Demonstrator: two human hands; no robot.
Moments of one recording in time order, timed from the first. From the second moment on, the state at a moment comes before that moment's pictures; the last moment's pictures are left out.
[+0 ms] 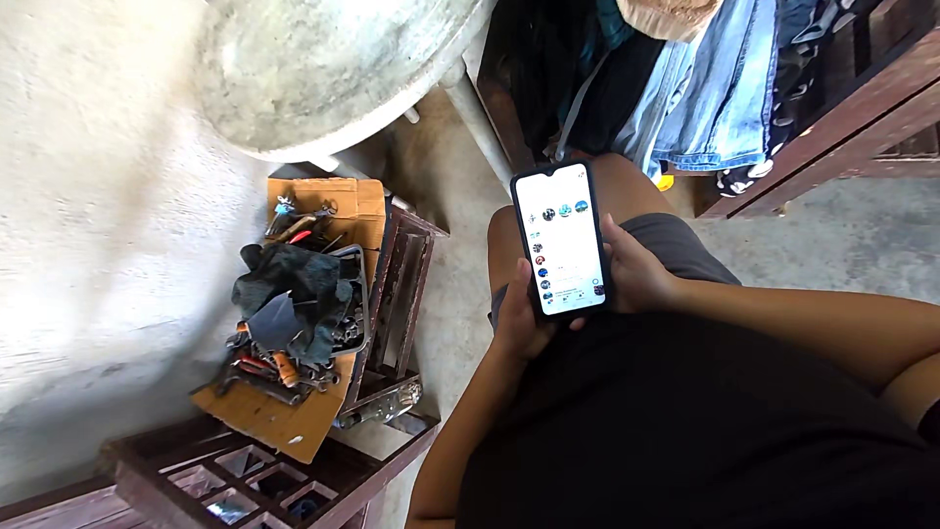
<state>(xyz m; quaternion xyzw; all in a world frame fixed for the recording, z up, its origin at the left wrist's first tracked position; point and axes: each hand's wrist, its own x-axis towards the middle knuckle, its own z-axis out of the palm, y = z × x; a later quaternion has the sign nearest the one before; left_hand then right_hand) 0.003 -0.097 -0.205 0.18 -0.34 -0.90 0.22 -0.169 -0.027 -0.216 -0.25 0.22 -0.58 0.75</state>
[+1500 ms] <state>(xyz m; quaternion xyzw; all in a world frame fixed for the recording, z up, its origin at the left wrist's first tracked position) 0.000 -0.090 -0.200 0.18 -0.38 -0.88 0.24 -0.175 -0.028 -0.197 -0.26 0.36 -0.52 0.73</state>
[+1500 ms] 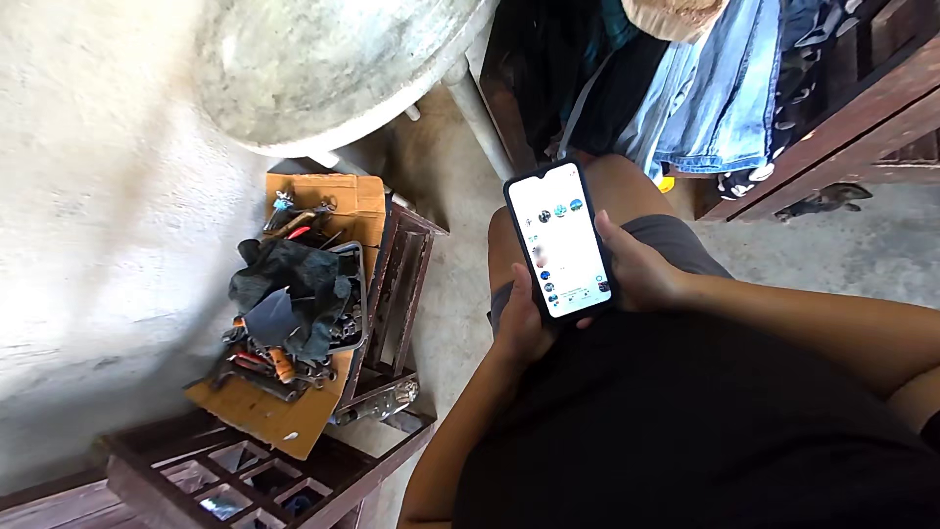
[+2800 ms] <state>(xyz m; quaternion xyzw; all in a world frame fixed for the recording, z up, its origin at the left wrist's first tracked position) 0.002 -0.098 -0.214 0.22 -0.33 -0.88 0.25 -0.365 -0.181 -0.394 -0.35 0.80 -0.24 0.43</state>
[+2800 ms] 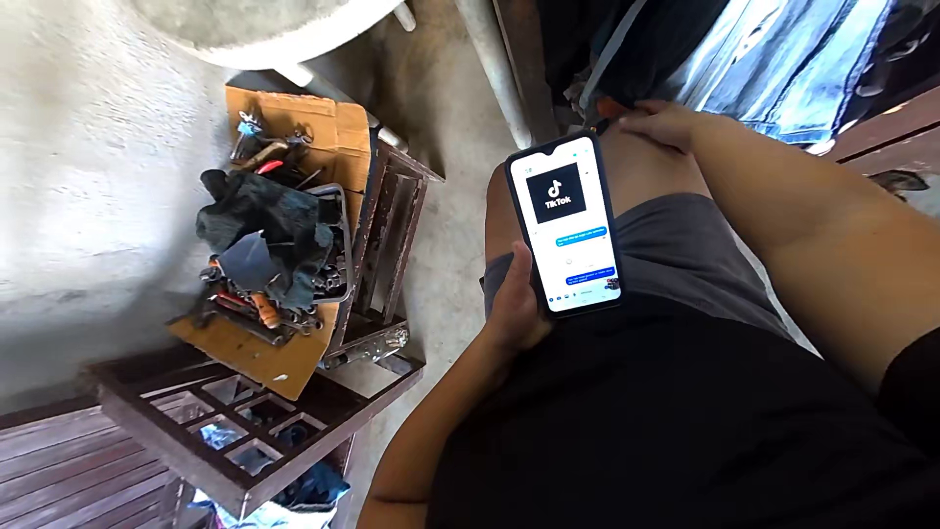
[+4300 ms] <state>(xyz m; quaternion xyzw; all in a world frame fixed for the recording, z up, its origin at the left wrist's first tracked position) -0.004 -0.089 -0.208 0.22 -0.35 -0.87 0.27 -0.194 -0.009 -0.213 -0.44 0.39 -0.45 0.67</state>
